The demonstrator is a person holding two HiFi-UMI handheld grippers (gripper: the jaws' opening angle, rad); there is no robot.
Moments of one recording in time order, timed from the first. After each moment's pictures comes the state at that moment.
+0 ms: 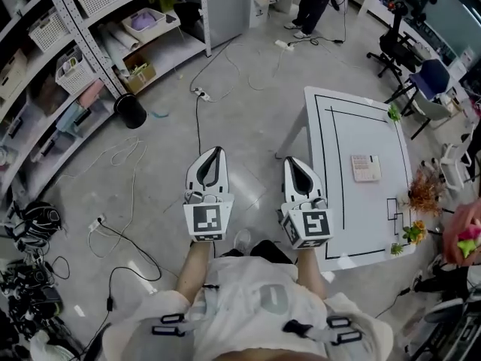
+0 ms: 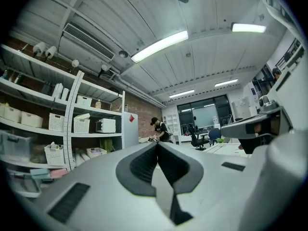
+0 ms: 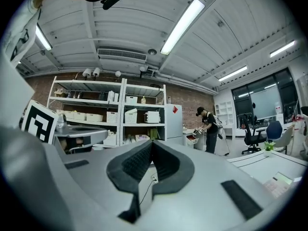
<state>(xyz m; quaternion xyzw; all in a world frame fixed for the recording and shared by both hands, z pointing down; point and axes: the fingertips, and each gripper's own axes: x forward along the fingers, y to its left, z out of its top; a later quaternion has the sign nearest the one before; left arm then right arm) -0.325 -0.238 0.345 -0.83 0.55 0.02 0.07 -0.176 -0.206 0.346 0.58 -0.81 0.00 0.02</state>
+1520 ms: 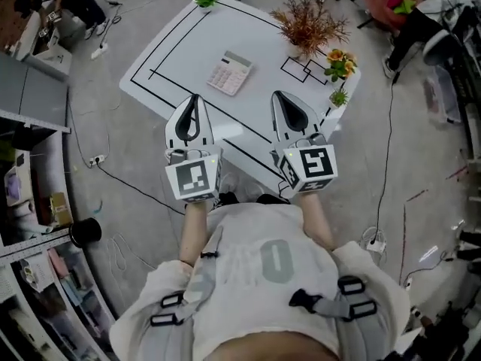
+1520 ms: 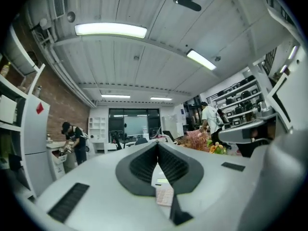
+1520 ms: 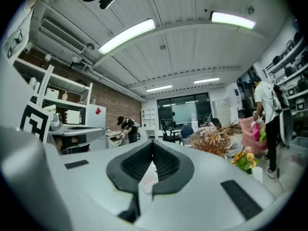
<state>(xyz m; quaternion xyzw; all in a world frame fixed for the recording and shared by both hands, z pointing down) 0.085 -0.198 0.328 -0.98 0.16 0.01 0.06 0.166 -0.061 0.347 0.88 -0.48 0.03 -0.03</state>
